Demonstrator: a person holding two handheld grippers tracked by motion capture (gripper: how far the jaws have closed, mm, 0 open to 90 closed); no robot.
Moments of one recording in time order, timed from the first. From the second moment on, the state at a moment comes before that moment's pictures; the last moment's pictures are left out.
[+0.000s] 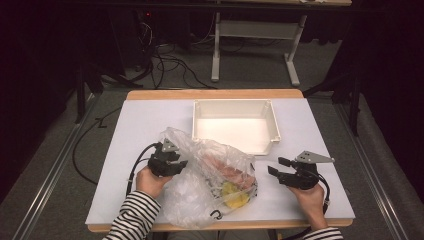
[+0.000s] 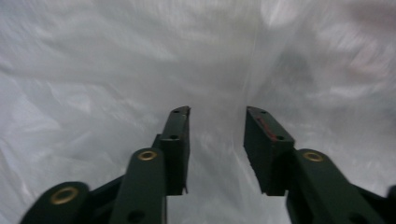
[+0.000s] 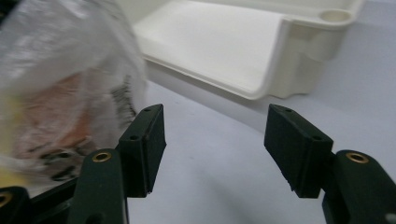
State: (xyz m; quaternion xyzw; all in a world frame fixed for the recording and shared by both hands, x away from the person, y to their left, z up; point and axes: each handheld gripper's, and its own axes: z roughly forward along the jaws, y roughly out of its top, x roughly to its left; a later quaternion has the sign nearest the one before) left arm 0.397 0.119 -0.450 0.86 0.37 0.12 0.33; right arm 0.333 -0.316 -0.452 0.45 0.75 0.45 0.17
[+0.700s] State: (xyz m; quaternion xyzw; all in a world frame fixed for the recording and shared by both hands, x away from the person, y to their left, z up) left arm 0.342 0.100 -0.468 0.89 0.32 0.08 0.33; right arm 0.323 -0.299 -0.463 0.45 0.77 0.41 0.21
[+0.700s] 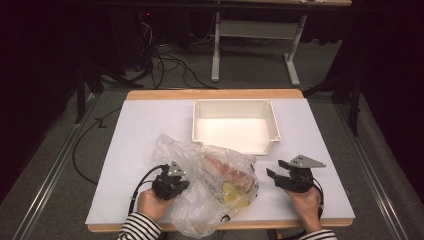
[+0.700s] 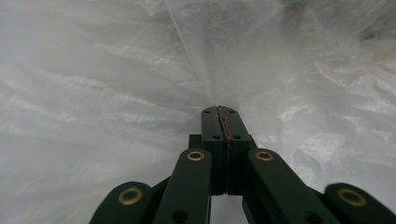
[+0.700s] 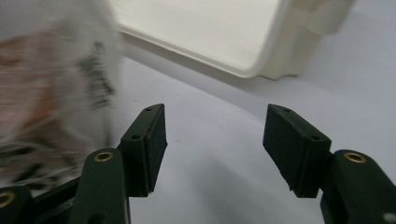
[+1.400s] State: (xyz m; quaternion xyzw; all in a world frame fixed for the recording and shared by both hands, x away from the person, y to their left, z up) left arm 0.341 0.090 -0.471 0.88 0.31 0.09 0.35; right arm 0.316 -0.258 -0.445 0.36 0.80 0.46 0.11
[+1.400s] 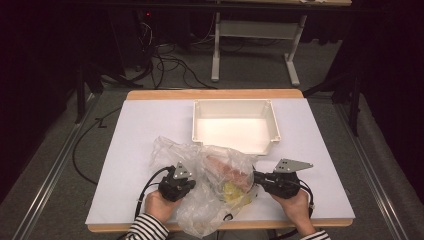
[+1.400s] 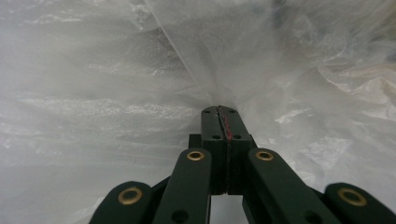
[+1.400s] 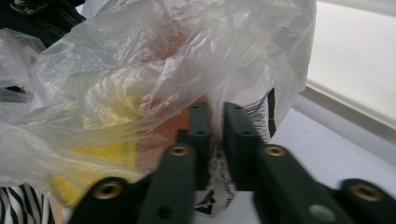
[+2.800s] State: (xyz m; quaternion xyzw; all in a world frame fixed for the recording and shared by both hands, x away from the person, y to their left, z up) left arm 0.347 0.121 -0.466 0.89 0.31 0.07 0.32; right arm 0.353 -0.270 -0.439 0.40 0.79 0.41 0.20
